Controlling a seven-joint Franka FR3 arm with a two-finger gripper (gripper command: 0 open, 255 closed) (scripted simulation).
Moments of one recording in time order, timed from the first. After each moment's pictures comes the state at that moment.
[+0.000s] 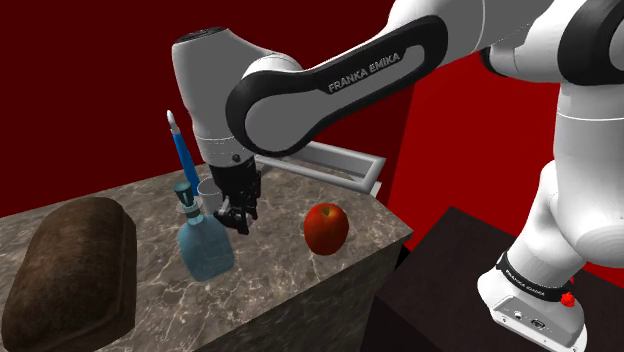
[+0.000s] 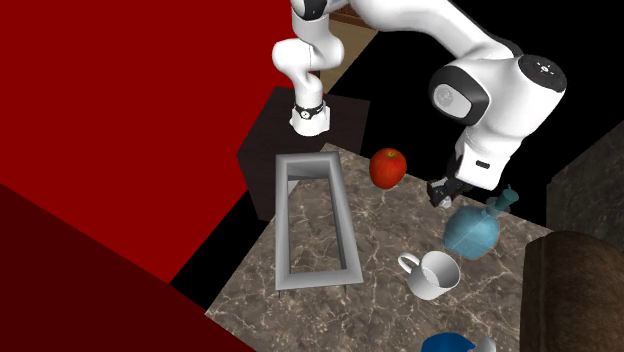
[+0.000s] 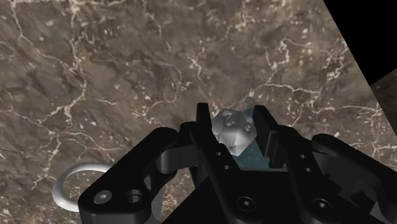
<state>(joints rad) 0.39 0.37 0.47 -1.60 -0.18 1.92 0.34</state>
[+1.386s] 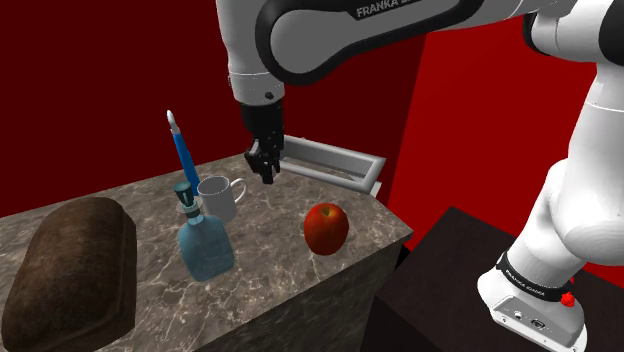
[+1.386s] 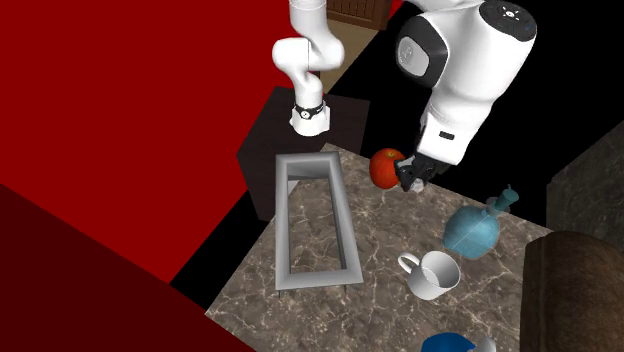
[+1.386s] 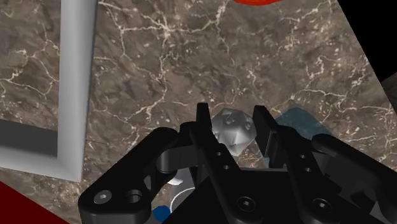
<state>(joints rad) 0.26 0.19 0.44 -1.65 -0.09 1.82 0.16</state>
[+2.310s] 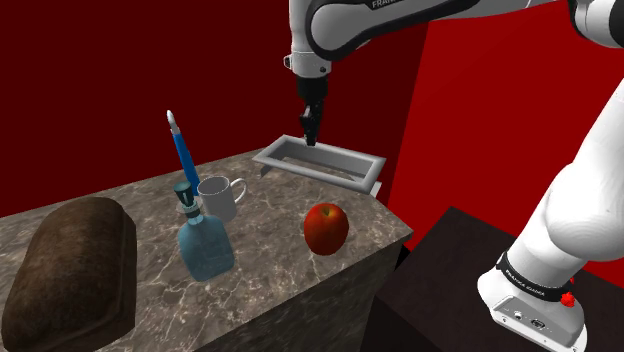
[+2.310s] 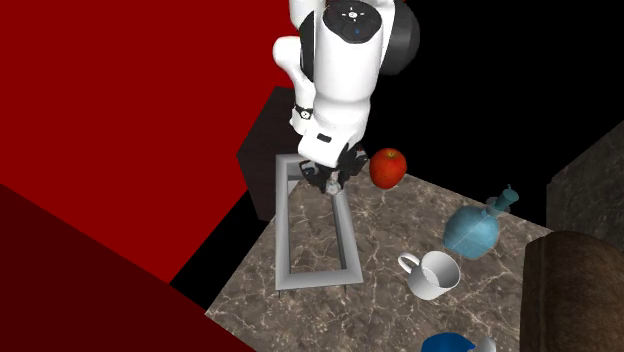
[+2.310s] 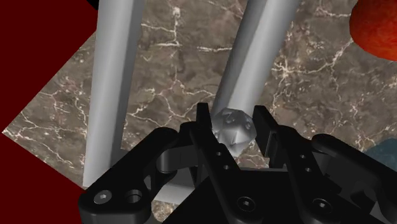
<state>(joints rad) 0.06 0.05 0.30 -1.81 -0.03 1.86 -0.18</state>
